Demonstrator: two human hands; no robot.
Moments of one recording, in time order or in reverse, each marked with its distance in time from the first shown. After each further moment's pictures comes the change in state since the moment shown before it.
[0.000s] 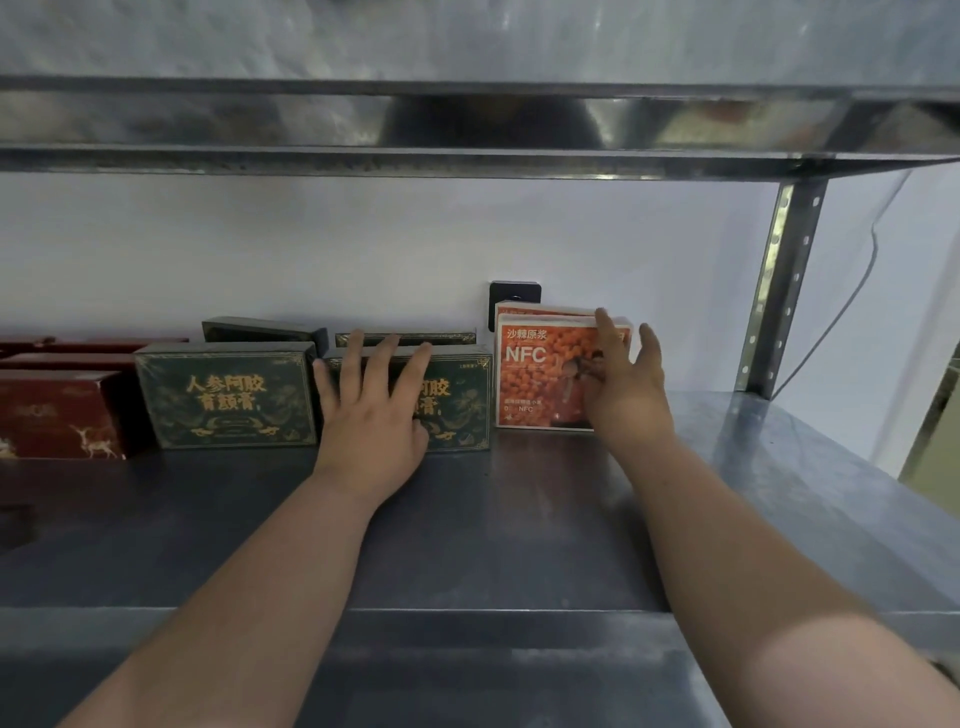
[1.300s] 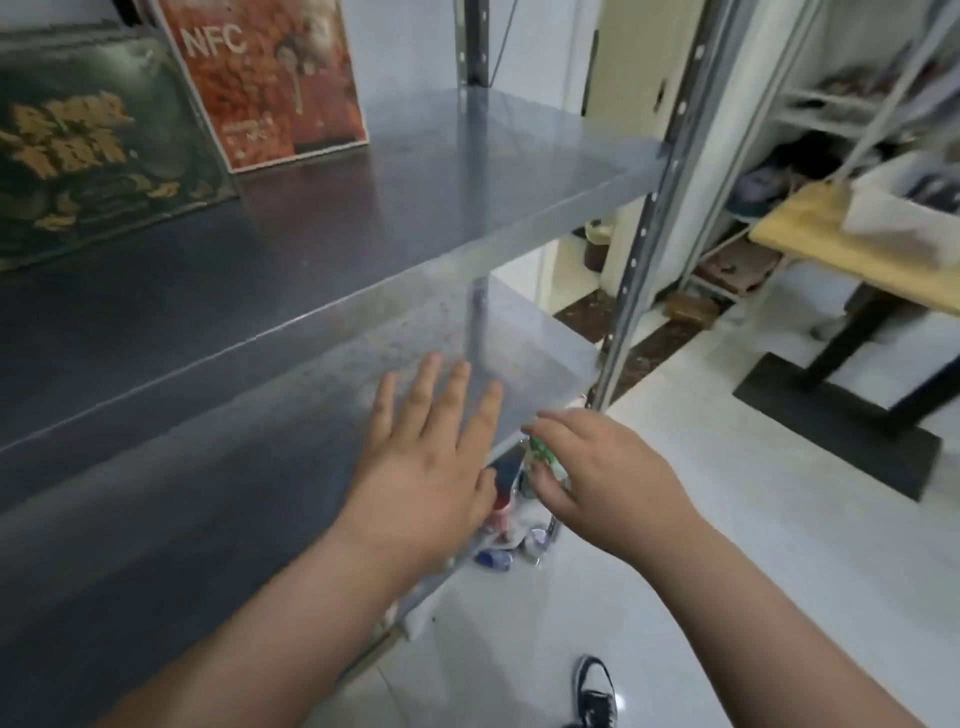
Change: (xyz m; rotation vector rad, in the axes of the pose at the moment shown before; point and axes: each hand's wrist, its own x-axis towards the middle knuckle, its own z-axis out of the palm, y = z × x) left_hand -0.231 0.099 -0.027 -0.398 -0.349 0.852; right_hand -0.394 -0.015 -0.082 -0.597 -0.257 0.114
